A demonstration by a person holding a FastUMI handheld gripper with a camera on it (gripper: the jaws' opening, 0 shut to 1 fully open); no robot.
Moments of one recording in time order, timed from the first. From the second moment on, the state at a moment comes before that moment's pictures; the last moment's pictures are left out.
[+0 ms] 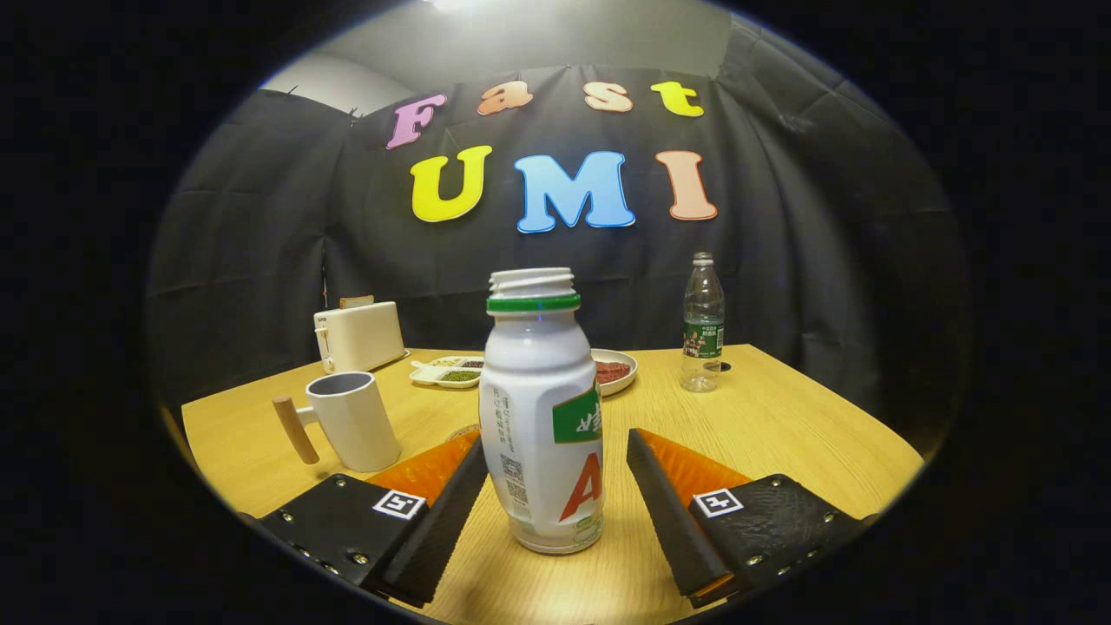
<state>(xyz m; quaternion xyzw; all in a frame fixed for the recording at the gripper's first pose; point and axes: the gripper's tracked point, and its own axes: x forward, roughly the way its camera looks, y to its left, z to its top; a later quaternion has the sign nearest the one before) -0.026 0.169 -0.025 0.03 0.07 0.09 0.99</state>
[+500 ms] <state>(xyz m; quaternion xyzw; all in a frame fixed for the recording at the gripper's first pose) -0.022 0.168 -0.028 0.01 0.08 0.08 0.99</state>
